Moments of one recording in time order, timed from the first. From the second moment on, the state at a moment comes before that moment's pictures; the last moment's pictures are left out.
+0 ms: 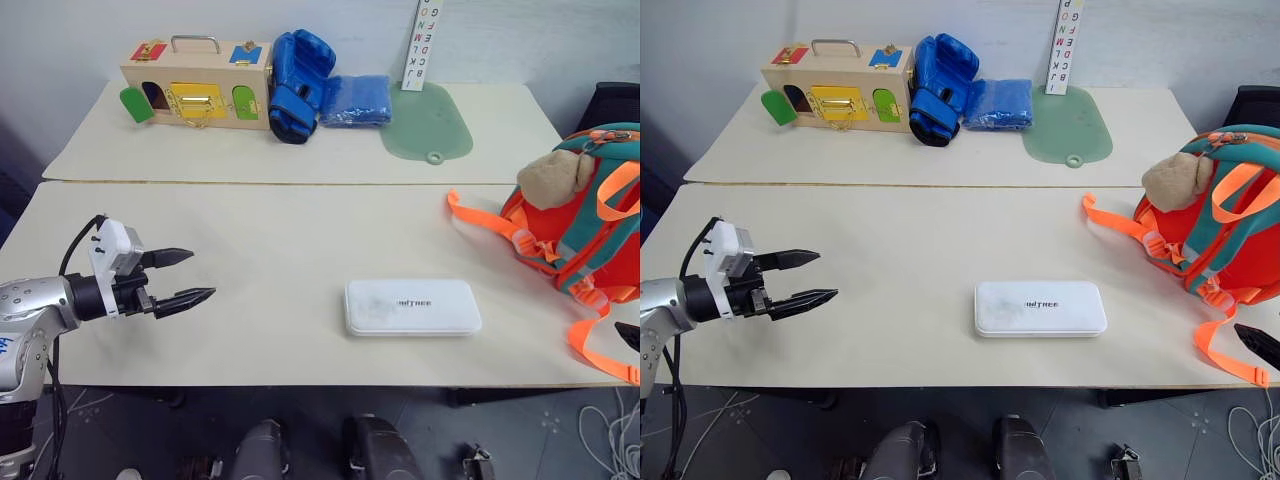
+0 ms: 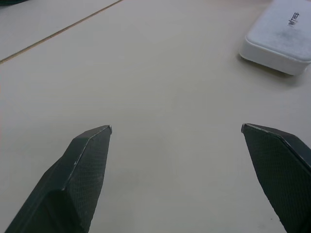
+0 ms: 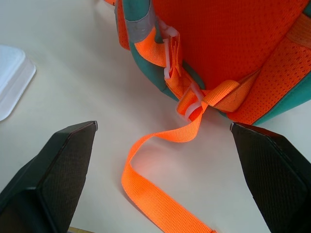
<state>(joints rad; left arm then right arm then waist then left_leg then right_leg) -0.15 0.88 0.34 -0.14 -0.52 0.52 -1.03 0.34 -0.89 -0.91 0.06 0.58 0.50 1.02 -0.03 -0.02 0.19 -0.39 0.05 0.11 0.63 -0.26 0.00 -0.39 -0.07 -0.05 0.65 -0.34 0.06</state>
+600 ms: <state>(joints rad) -0.16 0.88 0.31 -0.14 -0.51 0.55 -1.03 0.32 -0.89 -0.89 0.06 0.57 0.48 1.03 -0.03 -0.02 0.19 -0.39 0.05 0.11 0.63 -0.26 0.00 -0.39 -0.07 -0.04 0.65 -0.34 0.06</state>
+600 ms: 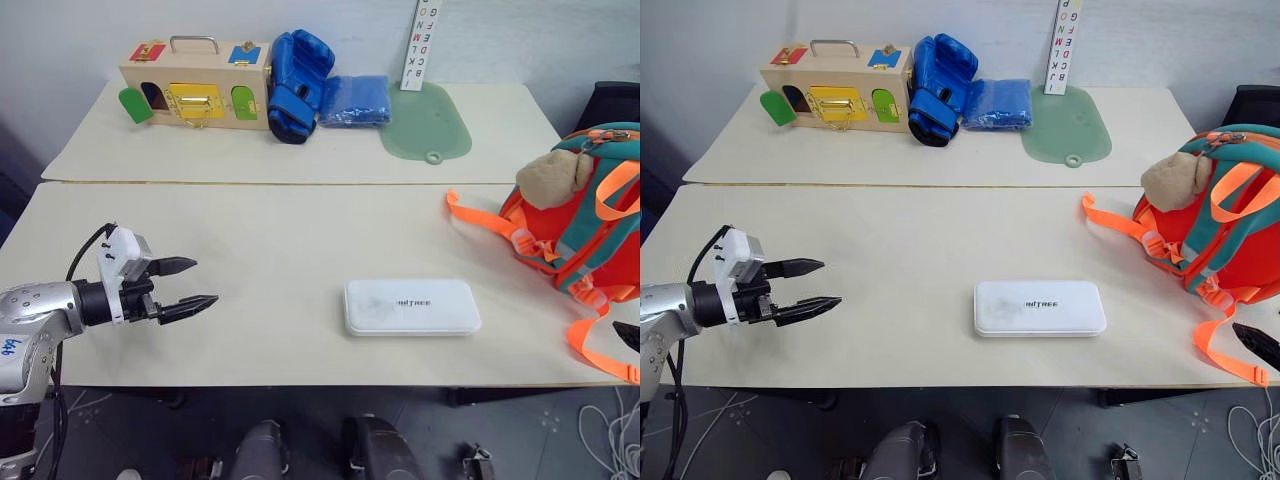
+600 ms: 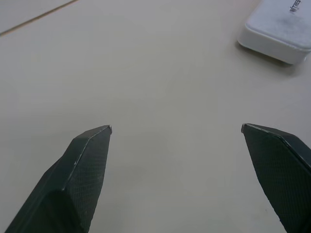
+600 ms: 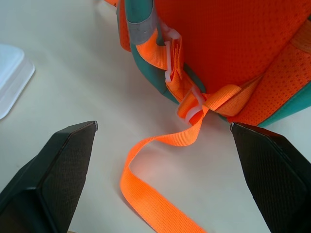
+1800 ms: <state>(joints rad) -0.56 0.47 -0.27 0.04 -0.30 0.54 -0.96 -0.18 -0.95 -0.11 0.07 0.30 0.37 1.11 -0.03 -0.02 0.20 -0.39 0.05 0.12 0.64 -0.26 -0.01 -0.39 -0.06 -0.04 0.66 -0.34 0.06</state>
